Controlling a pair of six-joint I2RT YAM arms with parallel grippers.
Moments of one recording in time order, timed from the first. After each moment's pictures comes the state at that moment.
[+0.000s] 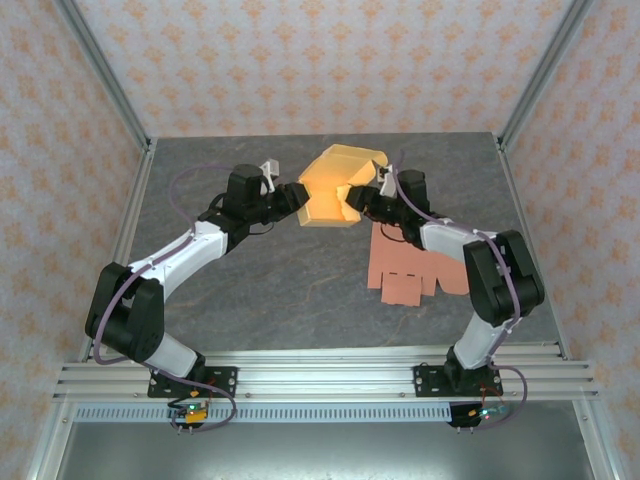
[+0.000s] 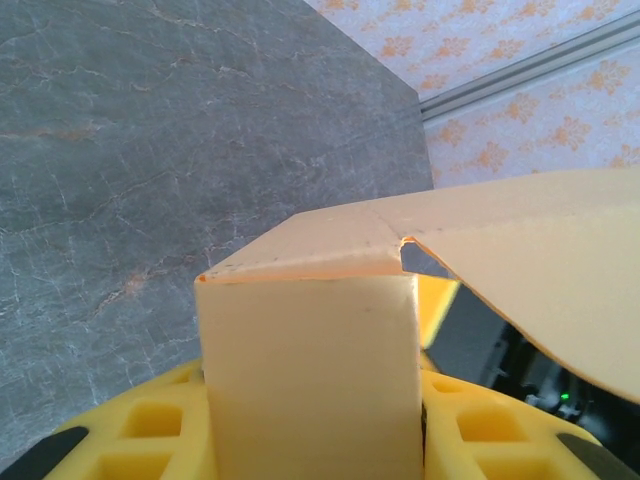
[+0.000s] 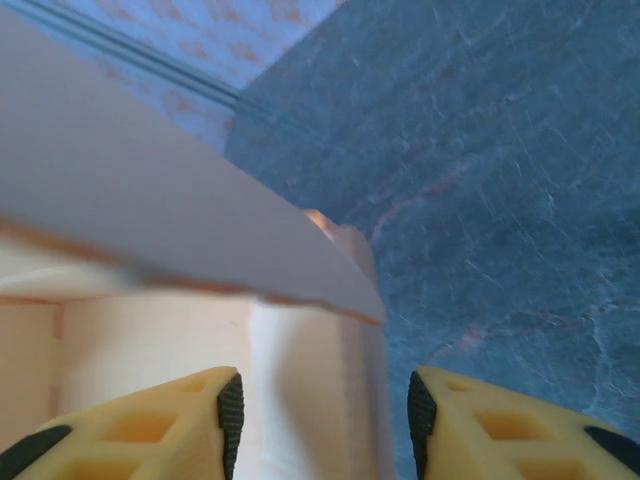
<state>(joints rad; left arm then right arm) -0.36 1.51 1.03 0.00 0.37 -0.88 0.32 1.74 0.96 0.32 -0.59 0.76</state>
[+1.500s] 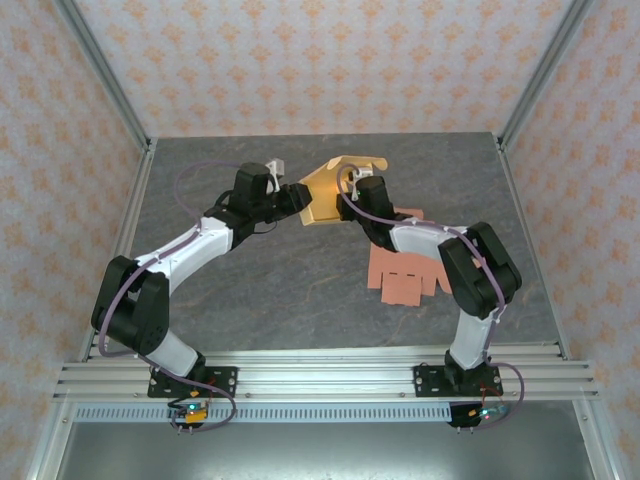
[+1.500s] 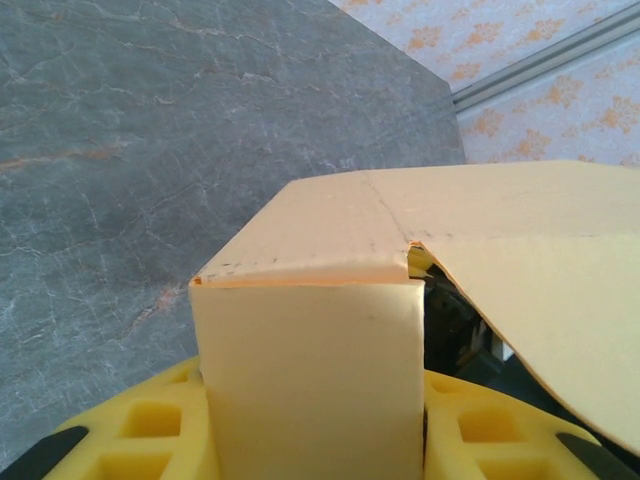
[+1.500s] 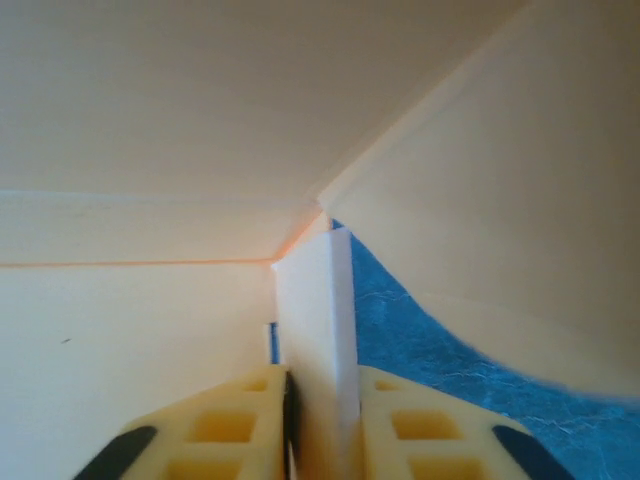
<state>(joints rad) -0.38 1.56 1.07 -0.05 0.32 -0.79 0.52 1.83 1.06 0.25 0.07 0.32</state>
